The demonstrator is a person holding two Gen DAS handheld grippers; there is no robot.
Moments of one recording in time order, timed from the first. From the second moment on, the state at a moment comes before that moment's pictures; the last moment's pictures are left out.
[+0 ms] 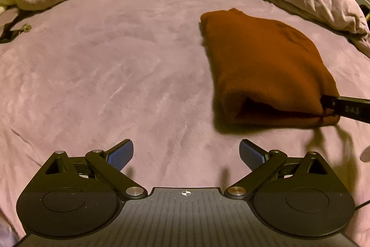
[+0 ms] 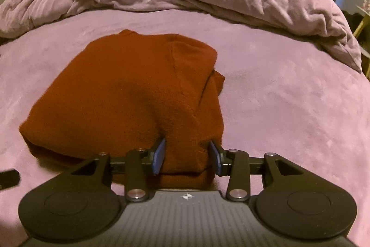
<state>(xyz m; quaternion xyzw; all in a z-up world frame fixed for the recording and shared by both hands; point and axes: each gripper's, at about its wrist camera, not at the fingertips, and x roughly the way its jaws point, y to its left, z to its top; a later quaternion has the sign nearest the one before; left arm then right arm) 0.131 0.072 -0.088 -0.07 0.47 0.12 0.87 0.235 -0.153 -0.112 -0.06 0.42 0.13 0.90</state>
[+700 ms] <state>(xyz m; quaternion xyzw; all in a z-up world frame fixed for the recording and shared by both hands) 0.100 0.044 -0.078 -0.03 0.50 0.09 0.86 0.141 -0.161 -0.098 -0.07 0.54 0.11 0.83</state>
